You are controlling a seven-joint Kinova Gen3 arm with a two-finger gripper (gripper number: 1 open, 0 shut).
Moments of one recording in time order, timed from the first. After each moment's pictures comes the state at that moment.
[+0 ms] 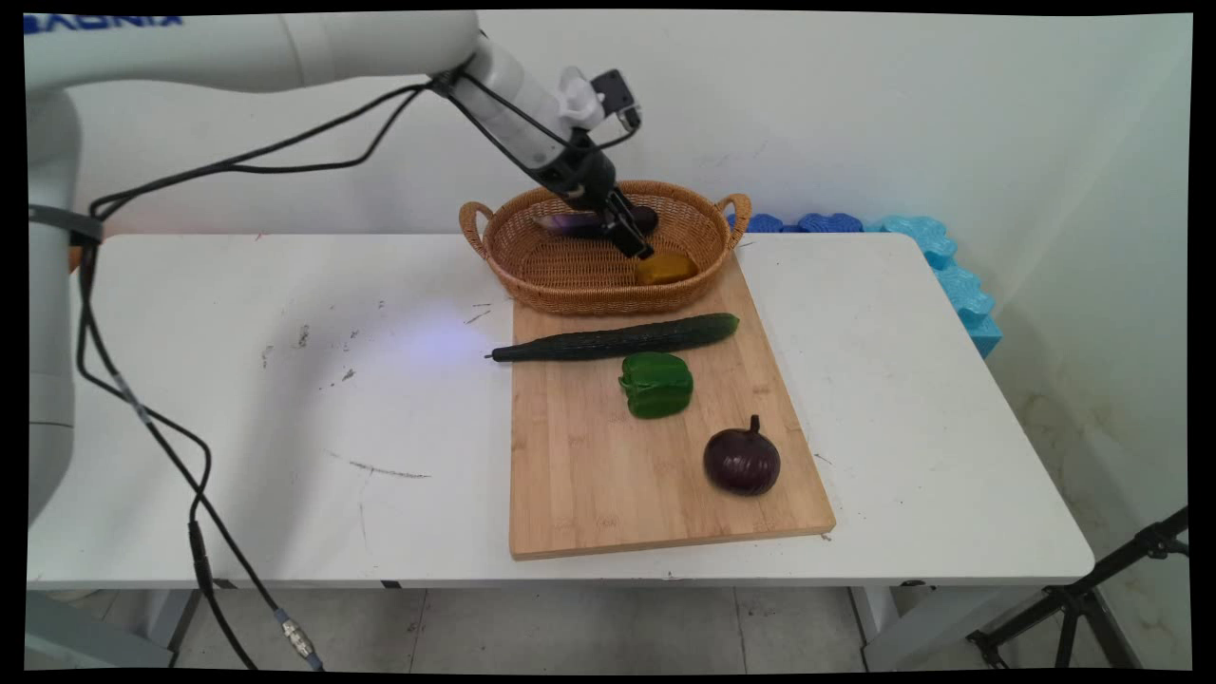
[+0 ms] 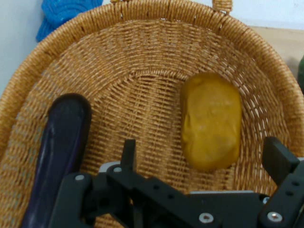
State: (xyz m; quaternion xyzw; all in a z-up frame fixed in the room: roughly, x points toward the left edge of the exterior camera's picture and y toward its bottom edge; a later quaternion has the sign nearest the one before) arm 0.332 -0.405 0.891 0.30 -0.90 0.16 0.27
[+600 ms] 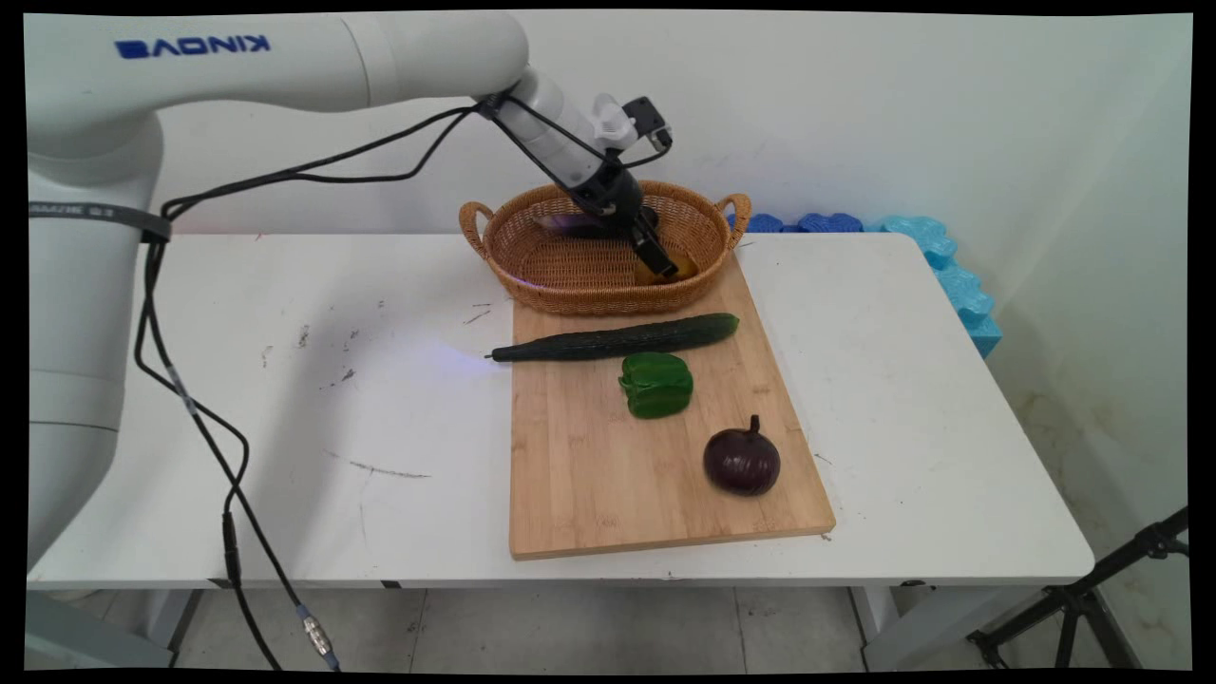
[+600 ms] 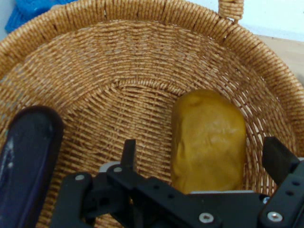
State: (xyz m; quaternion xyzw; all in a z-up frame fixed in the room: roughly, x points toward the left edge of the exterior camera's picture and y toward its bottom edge) arm 0.306 -0.435 0.858 0.33 -0.90 0.12 0.27
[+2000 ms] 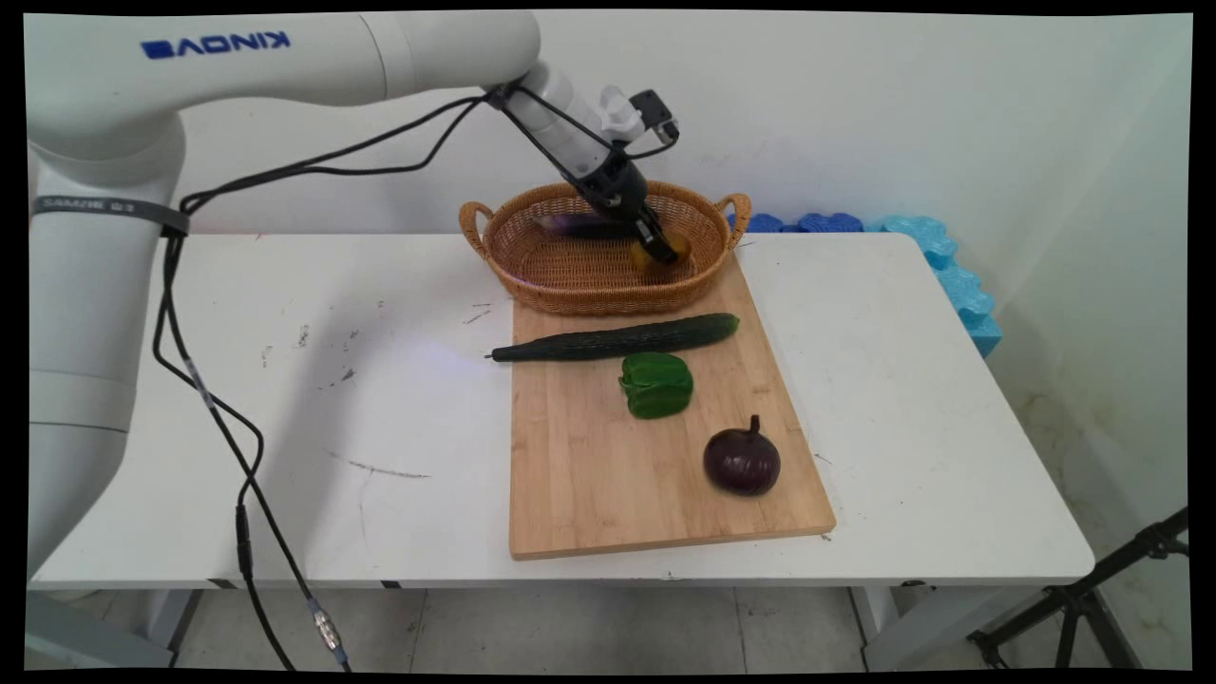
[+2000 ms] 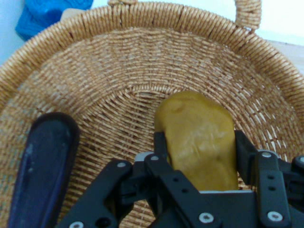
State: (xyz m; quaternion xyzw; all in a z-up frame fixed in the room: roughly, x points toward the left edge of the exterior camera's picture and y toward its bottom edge) arm 0.304 -0.444 0.868 0.33 -0.90 0.13 0.26
